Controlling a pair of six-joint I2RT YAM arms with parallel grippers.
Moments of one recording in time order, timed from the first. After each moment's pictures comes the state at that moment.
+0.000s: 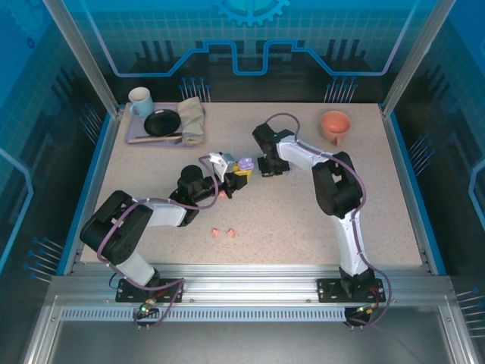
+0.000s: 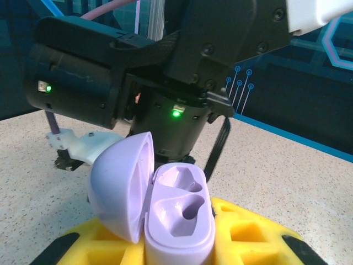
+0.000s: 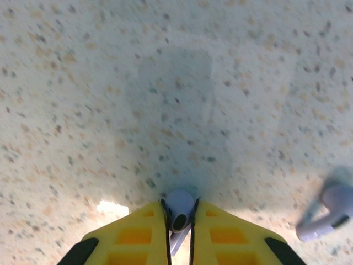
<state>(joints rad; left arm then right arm) -0.48 1.62 0.58 1.02 0.50 -0.14 0.50 2.21 1.72 -0.89 0.12 0.35</state>
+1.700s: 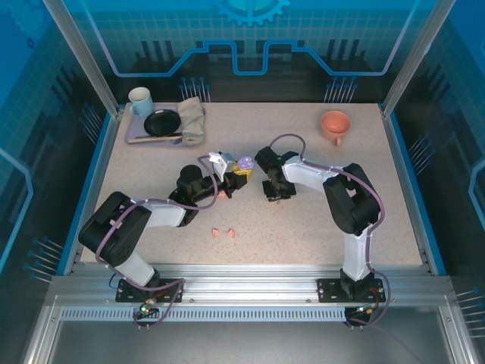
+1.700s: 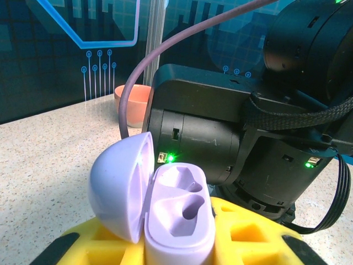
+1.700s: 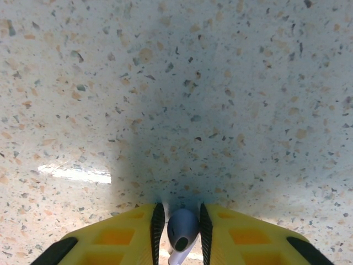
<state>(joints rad) -0.48 1.61 0.58 1.01 0.50 -0.14 0.59 1.97 1.33 -0.82 0.11 0.47</state>
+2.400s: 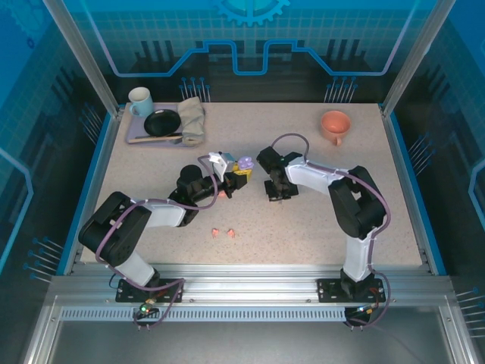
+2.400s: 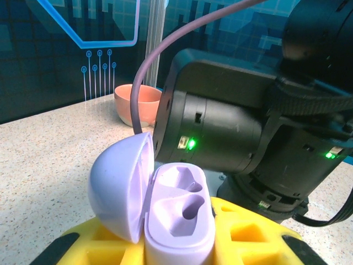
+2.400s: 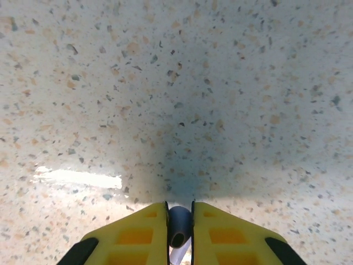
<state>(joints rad) -0.48 1.61 0.58 1.01 0.50 -0.14 0.59 1.90 1.29 -0.82 0.13 0.47</state>
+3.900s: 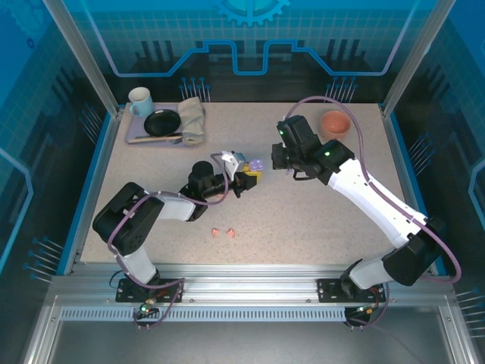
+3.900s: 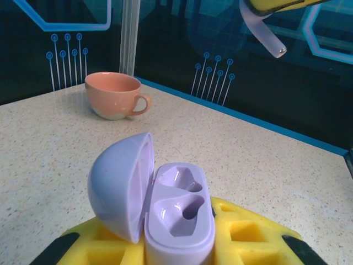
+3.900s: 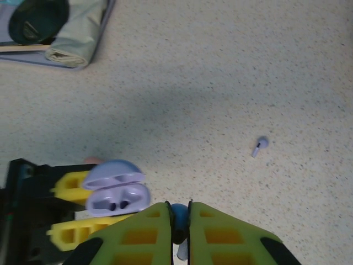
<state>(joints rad) -0.53 1.73 0.68 1.00 0.55 -0.15 0.66 1.44 1.47 -0.84 0.21 0.49</state>
